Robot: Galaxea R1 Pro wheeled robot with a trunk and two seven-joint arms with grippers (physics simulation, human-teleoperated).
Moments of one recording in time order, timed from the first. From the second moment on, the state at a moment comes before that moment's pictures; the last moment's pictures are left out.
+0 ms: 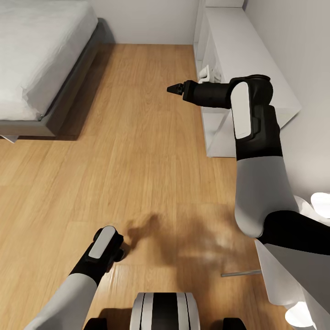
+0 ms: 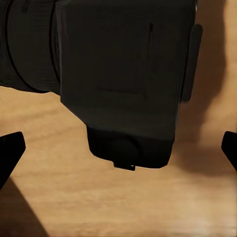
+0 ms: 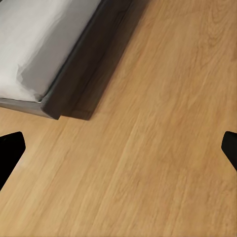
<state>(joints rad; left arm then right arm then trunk) -0.68 -0.10 0.00 -0.85 1.18 0.18 1.07 -1.50 0.17 -0.06 -1.16 -0.25 1.04 0.32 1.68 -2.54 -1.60</state>
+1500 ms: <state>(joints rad) -0.68 -0.09 0.00 -0.70 1.22 0.11 0.84 -1.50 0.17 -0.06 -1.16 -0.25 1.04 0.32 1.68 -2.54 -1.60</state>
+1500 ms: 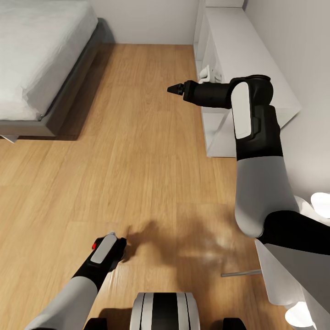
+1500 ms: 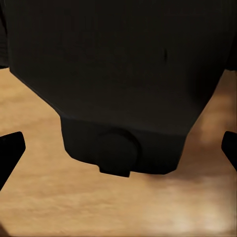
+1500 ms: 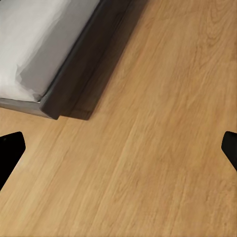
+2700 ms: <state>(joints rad) -0.69 -0.05 -0.01 -0.68 1.23 0.11 0.74 -1.49 0.17 -0.06 -1.16 -0.25 1.04 0.32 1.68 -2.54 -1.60</state>
